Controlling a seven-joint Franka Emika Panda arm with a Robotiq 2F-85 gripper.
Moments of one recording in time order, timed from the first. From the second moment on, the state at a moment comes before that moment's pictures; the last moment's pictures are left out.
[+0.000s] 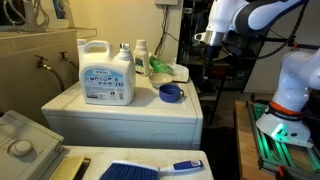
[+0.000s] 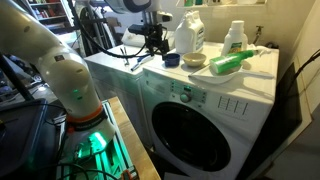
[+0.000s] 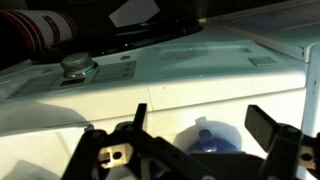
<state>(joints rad) 0.14 -0.50 0.10 -2.67 0.06 2.26 -0.03</state>
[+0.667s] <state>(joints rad) 0.07 -0.15 0.12 -2.45 0.06 2.43 0.30</state>
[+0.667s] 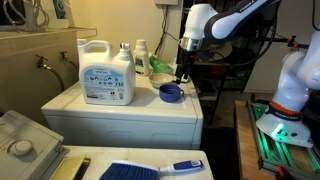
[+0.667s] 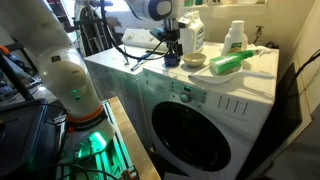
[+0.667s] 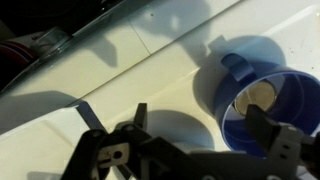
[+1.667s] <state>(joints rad) 0.11 0.04 0.14 -2.28 0.01 2.41 0.39</state>
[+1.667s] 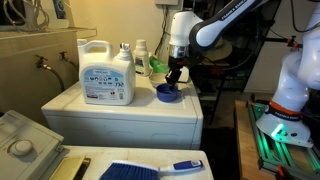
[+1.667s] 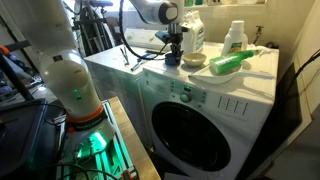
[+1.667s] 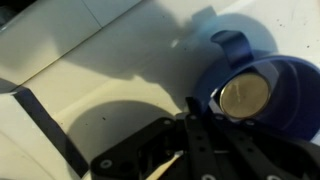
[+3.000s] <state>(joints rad) 0.14 -0.09 0.17 -2.15 -0.29 2.13 0.26</state>
